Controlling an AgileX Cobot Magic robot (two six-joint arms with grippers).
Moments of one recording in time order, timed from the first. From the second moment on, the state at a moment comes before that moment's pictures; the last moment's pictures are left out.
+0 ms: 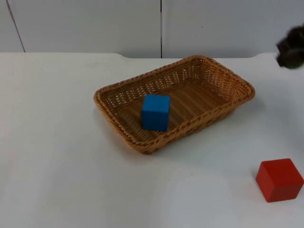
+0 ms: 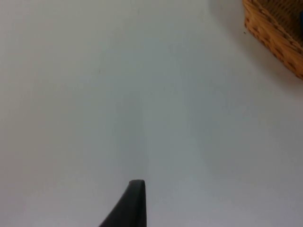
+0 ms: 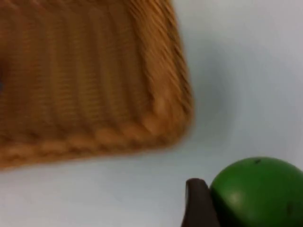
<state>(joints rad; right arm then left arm) 0.26 1.73 -1.20 0.08 0.47 -0.28 0.09 0.83 -0.60 -0.31 0.80 0.28</state>
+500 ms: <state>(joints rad) 0.41 2.15 -1.66 0.10 0.53 -0.28 0.09 0.83 -0.60 -0.31 0.80 0.28</state>
